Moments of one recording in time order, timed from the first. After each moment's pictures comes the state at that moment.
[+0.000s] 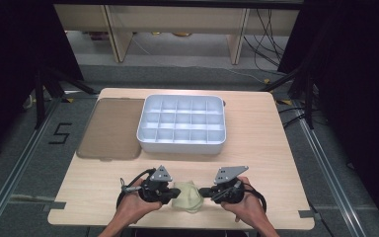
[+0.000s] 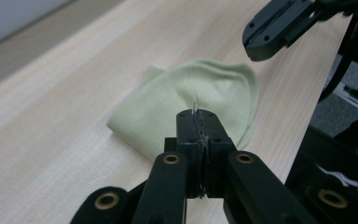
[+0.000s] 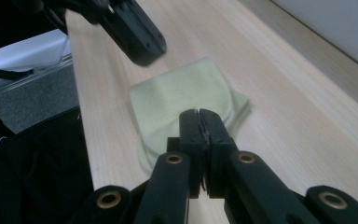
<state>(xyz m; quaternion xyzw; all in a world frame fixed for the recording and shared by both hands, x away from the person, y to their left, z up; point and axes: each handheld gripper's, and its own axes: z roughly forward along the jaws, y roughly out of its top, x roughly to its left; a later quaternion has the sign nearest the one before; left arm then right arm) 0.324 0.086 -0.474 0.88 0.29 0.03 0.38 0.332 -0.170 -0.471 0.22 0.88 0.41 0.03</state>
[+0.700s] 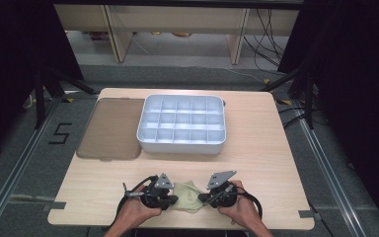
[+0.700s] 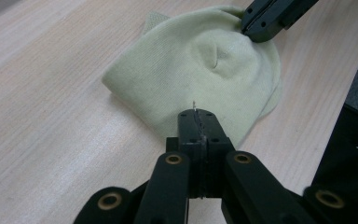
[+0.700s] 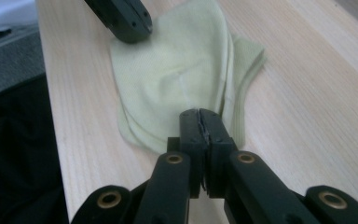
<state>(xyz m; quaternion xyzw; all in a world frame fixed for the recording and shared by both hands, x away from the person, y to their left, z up) 0.323 0.088 -0.498 0.90 0.28 0.04 0.33 0.335 -0.159 -0.502 0.22 0.91 0.35 0.02</state>
